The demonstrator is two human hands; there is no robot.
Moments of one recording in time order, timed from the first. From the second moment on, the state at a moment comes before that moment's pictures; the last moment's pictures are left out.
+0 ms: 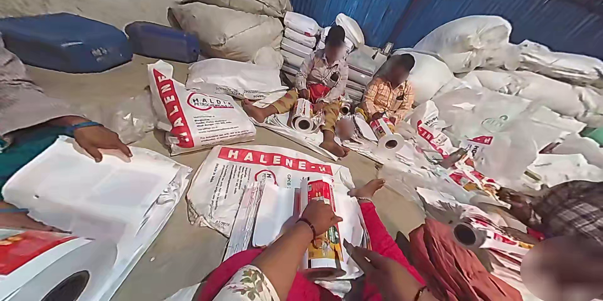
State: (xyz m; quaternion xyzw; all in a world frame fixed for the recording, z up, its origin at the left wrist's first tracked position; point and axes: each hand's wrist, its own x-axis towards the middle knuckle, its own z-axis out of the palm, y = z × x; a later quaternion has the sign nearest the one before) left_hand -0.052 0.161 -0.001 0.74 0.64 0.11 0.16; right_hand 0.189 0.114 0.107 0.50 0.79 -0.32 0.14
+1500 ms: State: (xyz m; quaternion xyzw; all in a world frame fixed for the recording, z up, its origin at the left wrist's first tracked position) left_hand -0.046 0.082 0.045 0.47 0.83 0.02 0.29; right_hand 0.251 0.159 -0.003 0.42 0.46 -0.74 -0.25
